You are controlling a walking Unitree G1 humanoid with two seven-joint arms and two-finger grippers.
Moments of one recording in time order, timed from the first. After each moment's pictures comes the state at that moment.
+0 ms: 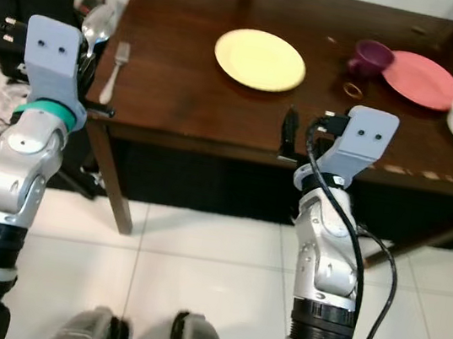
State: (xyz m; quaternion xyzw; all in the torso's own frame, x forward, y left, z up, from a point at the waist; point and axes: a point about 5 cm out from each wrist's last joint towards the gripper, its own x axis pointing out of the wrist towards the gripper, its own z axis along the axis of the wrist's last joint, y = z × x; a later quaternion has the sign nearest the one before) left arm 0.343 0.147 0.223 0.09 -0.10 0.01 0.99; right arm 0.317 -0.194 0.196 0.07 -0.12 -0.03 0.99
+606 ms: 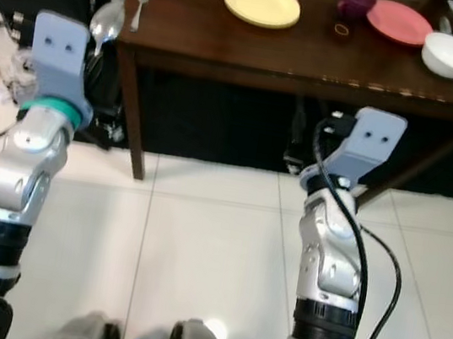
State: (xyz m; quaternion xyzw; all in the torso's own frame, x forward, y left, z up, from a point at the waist) left arm 0.342 0.147 0.221 0.09 -0.09 0.01 0.99; right arm 0.316 -0.196 0.192 0.07 -0.11 -0.03 0.99
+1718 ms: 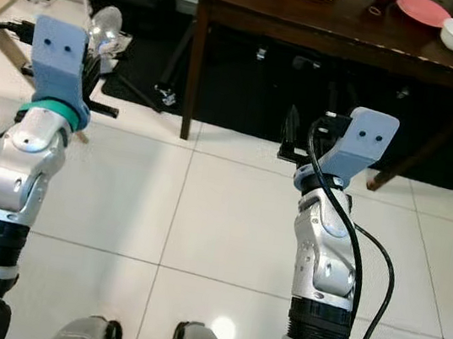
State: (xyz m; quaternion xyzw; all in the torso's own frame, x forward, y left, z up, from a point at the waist) left arm 0.343 0.149 0.216 0.09 -0.08 0.01 0.99; right arm 0.318 -0.194 0.194 0.08 -0.11 -0.02 0.99
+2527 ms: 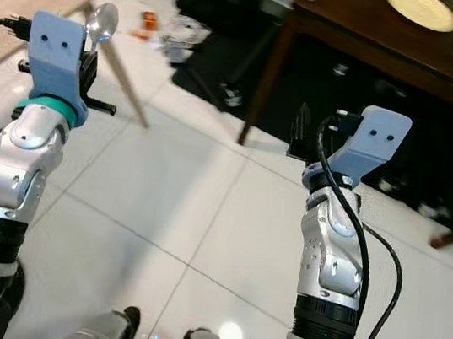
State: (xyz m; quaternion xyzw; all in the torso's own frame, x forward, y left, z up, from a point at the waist) left arm 0.344 0.151 0.218 0.09 -0.08 0.02 0.99; right arm 0.318 -0.201 0.198 0.07 -0.12 -0.04 0.99
